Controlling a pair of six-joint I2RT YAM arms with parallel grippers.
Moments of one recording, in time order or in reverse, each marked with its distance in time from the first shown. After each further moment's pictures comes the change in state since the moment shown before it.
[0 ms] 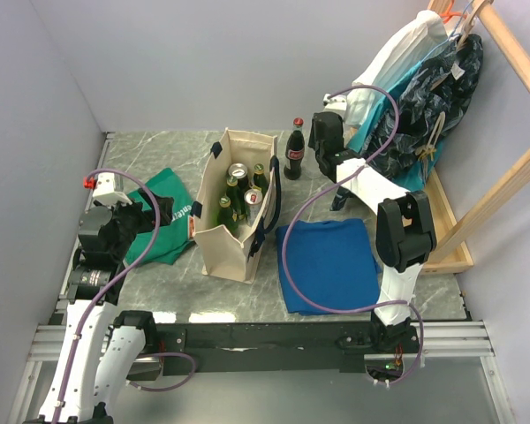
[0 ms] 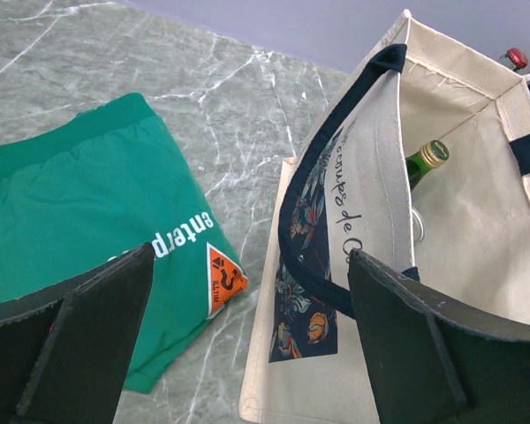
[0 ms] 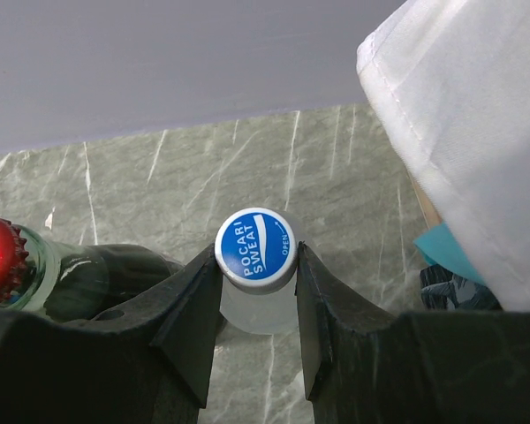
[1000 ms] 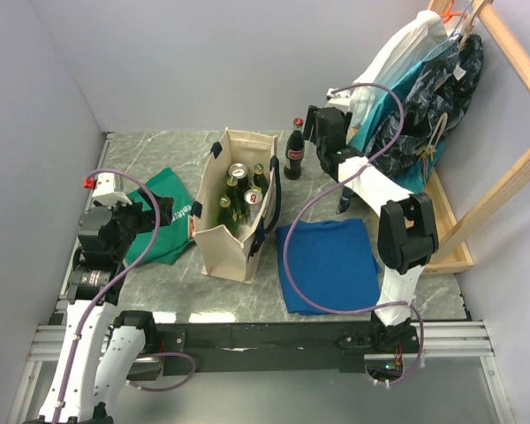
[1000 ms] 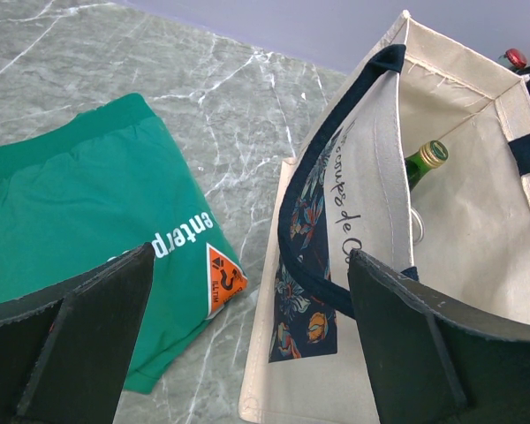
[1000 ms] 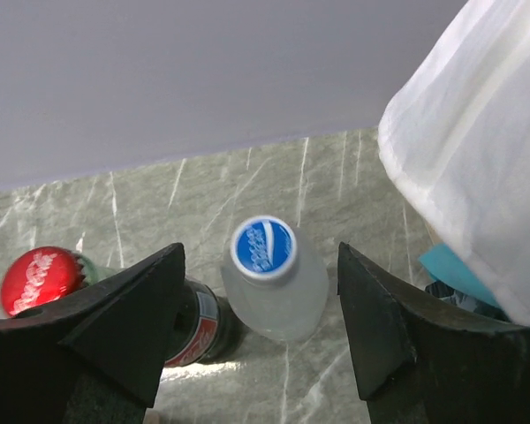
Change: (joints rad) left arm 0.000 -0.003 0.000 0.000 0.001 0.000; right arm 0.000 -0.014 0.020 0.017 -0.001 0.024
